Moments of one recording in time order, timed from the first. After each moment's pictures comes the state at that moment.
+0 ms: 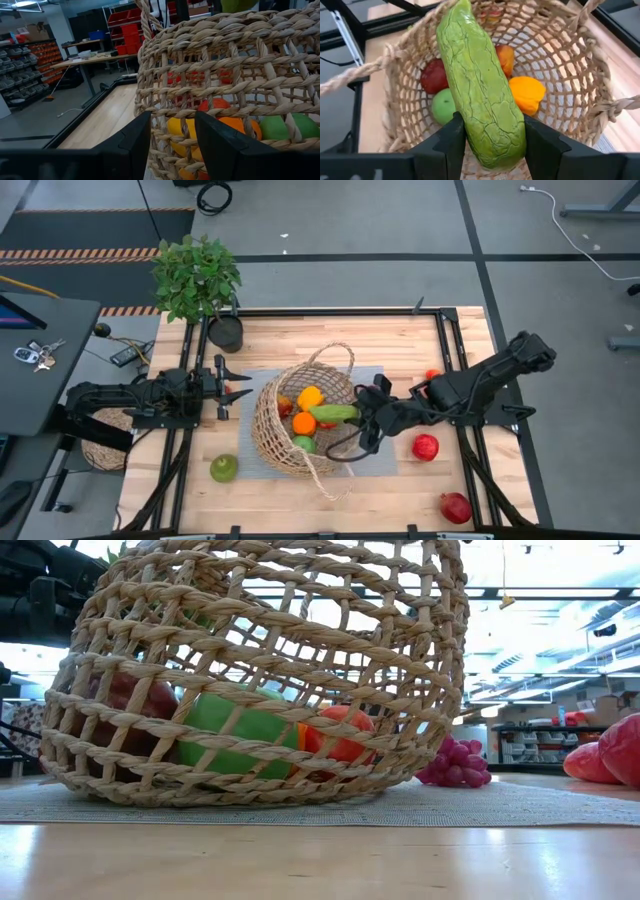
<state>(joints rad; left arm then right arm) 0.04 0.09 0.01 0.08 -0.12 0.17 0.43 1.46 1.35 -0.68 0.48 0.58</state>
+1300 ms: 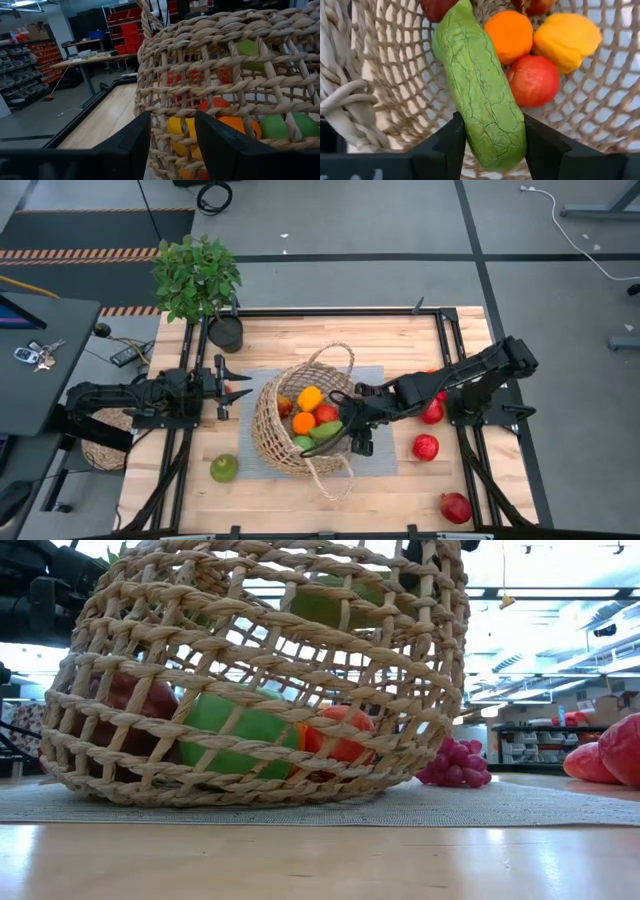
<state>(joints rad) 0.04 0.09 0.01 0.08 -0.12 0.17 0.29 1.62 1.37 -0.77 0.12 0.41</state>
